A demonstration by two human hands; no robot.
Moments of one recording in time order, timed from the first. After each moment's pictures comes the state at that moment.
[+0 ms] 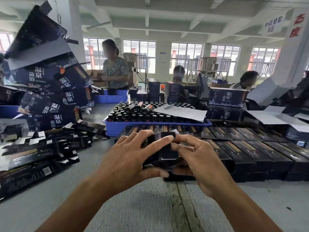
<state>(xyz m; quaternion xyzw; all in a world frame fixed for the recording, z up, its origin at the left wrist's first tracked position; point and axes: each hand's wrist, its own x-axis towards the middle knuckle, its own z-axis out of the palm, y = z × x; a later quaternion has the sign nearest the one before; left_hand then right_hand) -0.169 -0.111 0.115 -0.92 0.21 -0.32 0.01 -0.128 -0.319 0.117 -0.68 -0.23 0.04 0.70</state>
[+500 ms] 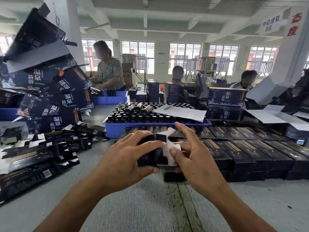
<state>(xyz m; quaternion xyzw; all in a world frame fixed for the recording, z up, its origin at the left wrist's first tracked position) -0.168 -0.101 0.115 -0.93 0.23 -0.27 -0.10 -0.131 -0.313 0.111 -0.79 -0.28 -0.13 0.52</state>
